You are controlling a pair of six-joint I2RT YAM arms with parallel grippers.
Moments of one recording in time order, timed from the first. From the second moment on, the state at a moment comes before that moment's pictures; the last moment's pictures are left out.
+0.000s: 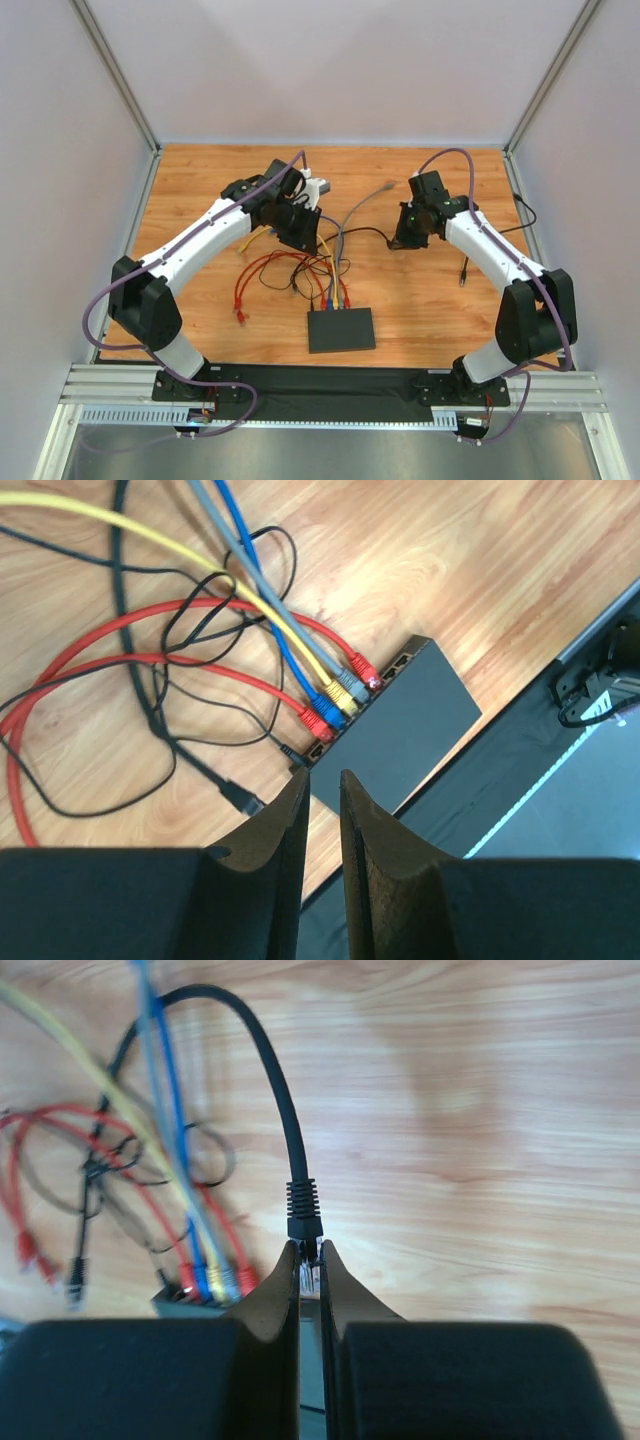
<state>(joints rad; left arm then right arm) -0.62 1.63 1.47 -0.87 0.40 -0.16 0.33 1.53 1.19 -0.70 -0.16 0.54</state>
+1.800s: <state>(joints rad) -0.60 1.46 1.23 -0.84 0.42 -0.19 0.38 2.12 1.69 -0.79 -0.03 0.10</state>
